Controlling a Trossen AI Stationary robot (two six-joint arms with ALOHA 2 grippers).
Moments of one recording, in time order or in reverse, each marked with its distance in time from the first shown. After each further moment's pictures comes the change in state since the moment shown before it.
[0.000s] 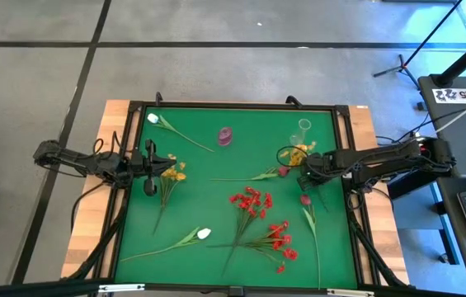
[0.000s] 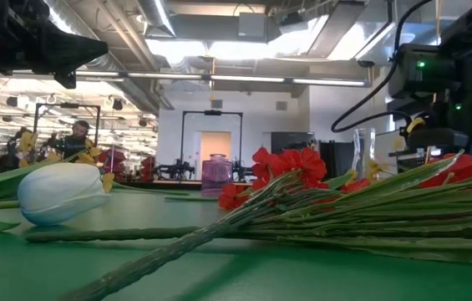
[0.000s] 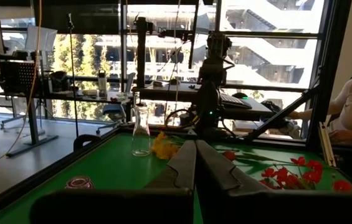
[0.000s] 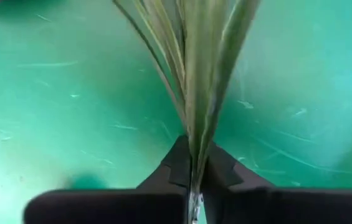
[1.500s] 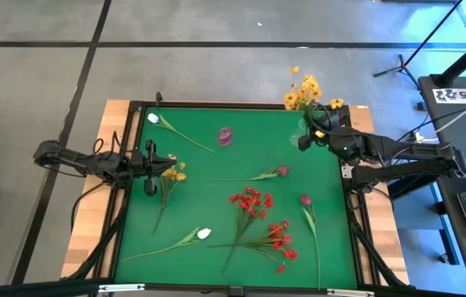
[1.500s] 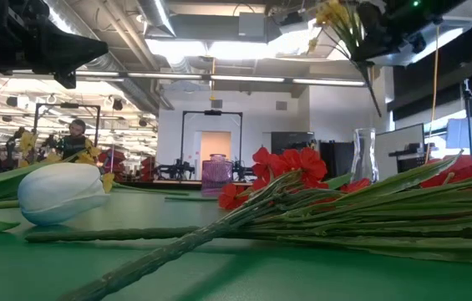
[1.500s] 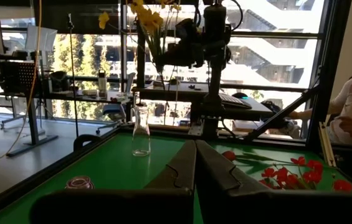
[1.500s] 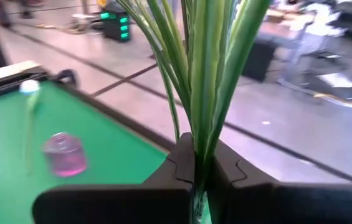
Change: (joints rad) left arm 0.000 0.000 0.000 0.000 0.000 0.000; right arm 0.000 -0.315 0.307 0.436 0.856 -0.799
